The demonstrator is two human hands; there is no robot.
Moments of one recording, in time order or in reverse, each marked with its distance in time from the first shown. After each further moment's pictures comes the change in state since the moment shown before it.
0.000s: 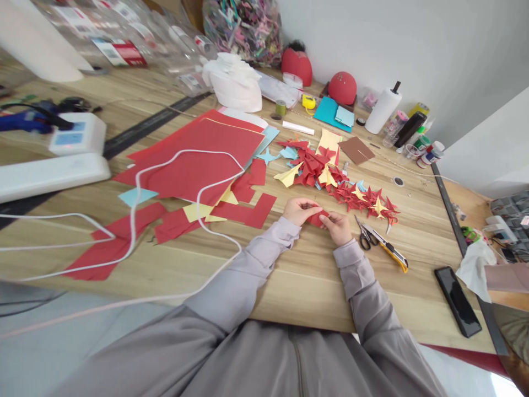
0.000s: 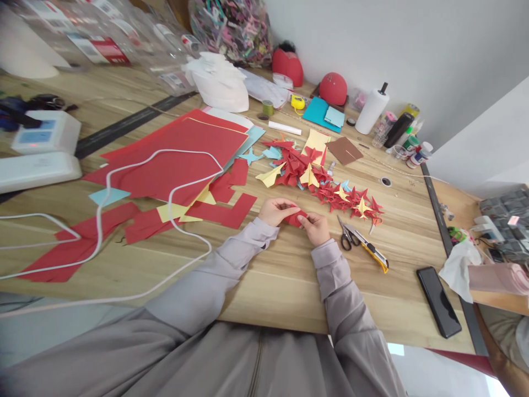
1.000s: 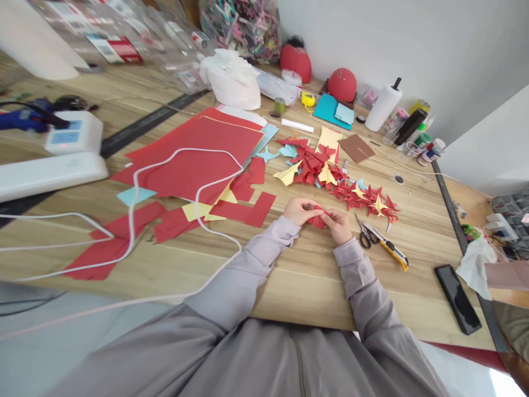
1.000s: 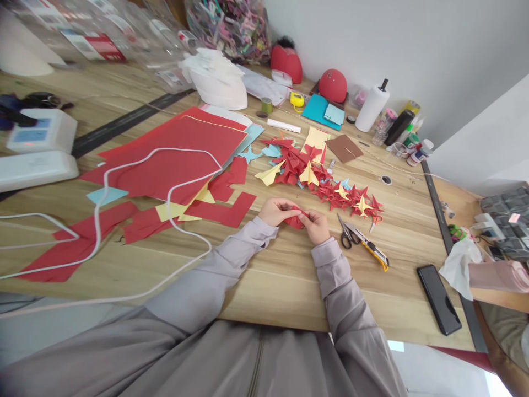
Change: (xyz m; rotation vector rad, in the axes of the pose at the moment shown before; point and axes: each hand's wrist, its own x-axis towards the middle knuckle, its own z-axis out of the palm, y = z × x) left_hand 0.001 -0.008 -0.002 0.001 -0.142 -0.001; right_hand 0.000 0.003 0.001 0.078 -0.004 0.062
